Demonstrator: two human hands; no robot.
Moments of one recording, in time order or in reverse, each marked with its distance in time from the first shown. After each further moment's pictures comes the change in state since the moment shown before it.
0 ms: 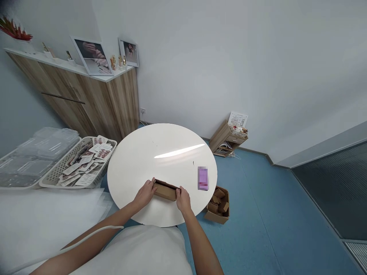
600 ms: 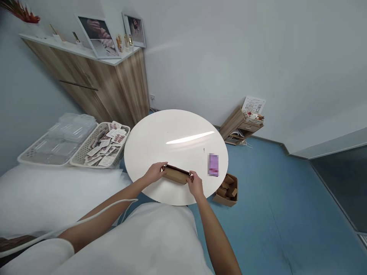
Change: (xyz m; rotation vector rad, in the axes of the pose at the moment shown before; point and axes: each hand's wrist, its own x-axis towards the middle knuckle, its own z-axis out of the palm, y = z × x) left_hand 0.013 -0.011 -0.028 -0.069 -0.073 0.165; right_hand -0.005 0.004 -0.006 0.076 0.021 -0.035
